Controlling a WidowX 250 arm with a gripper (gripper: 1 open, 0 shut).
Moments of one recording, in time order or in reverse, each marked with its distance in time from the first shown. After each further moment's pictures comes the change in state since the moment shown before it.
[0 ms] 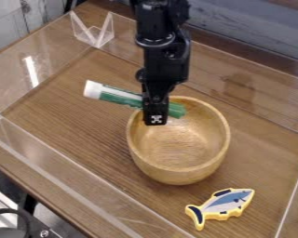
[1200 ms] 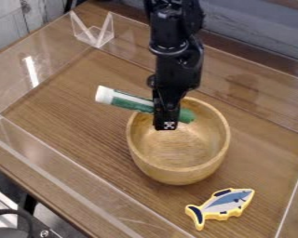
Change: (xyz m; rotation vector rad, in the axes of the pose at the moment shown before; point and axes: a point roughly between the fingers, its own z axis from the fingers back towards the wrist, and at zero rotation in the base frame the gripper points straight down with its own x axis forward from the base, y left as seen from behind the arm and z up) arm 0.014 -0.003 -0.008 0.003 0.020 0.003
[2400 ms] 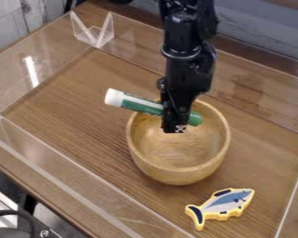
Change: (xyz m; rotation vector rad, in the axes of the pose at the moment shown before) arm 0.008 -0.004 -0.004 -0.009 0.042 0.028
